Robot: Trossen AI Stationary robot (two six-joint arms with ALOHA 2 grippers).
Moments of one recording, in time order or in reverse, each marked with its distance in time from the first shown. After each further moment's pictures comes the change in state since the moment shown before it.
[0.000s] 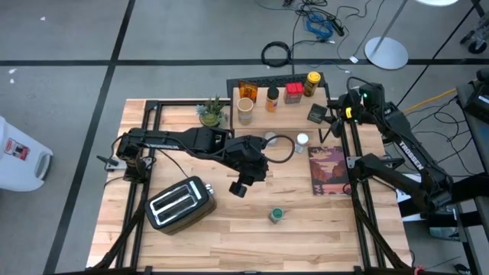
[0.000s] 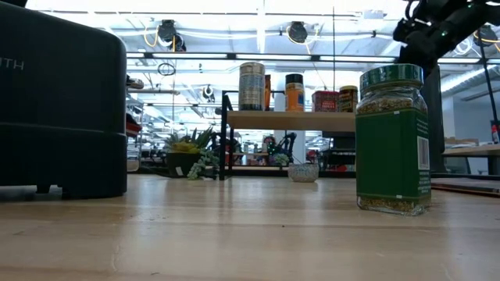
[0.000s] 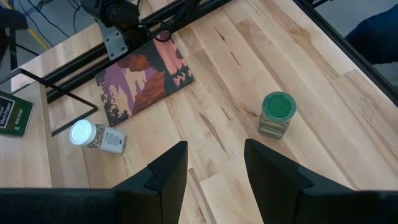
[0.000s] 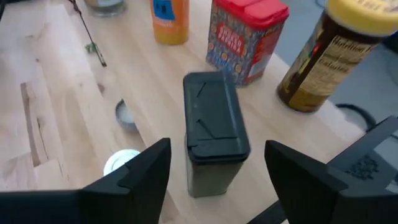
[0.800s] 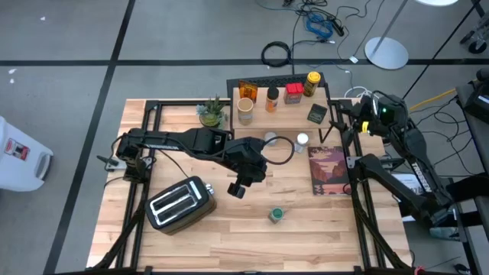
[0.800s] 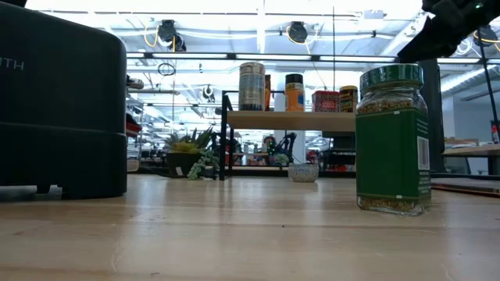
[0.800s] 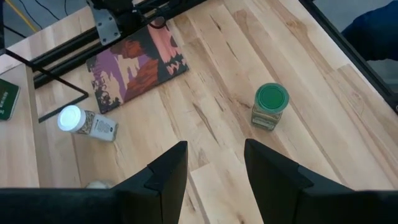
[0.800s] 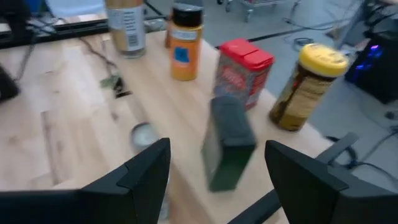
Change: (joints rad) left arm -0.007 0.000 0.000 -0.042 -0.002 -0.046; right arm 0.014 -0.263 0.002 -0.075 -0.005 0.072
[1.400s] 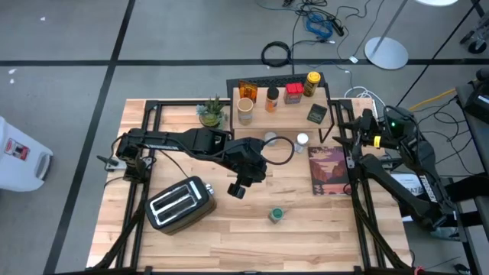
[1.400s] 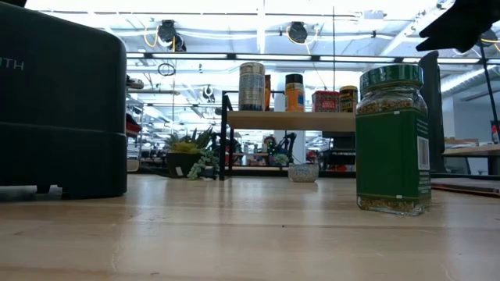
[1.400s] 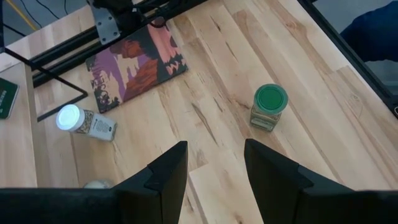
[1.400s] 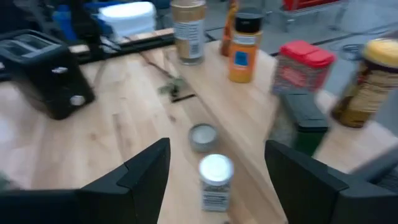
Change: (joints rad) left arm 0.000 0.000 0.000 0.000 -0.001 -0.011; right arm 0.089 -0.178 0.000 -0.143 -0.102 0.113
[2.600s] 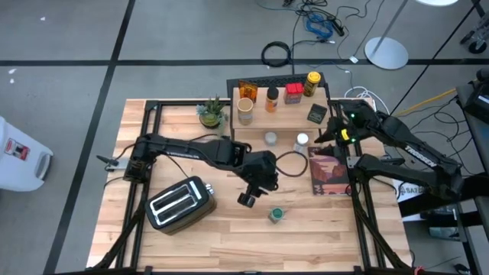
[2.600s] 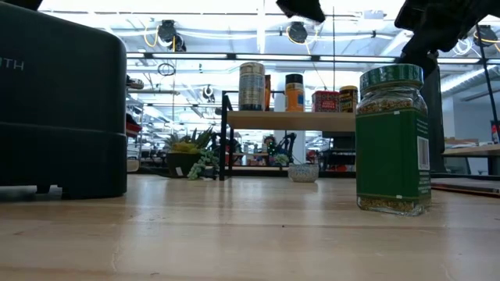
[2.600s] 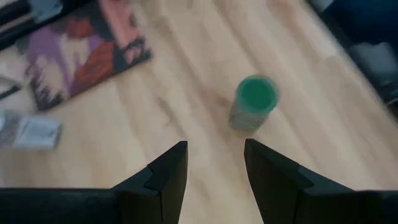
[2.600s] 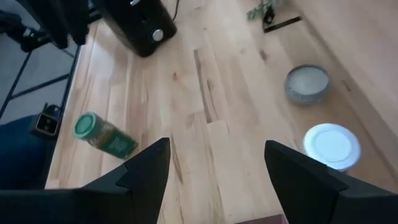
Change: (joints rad) left arm -0.008 0.148 0.000 0.047 0.097 -0.016; right arm 0.344 0.384 0.000 0.031 -0.059 0.091
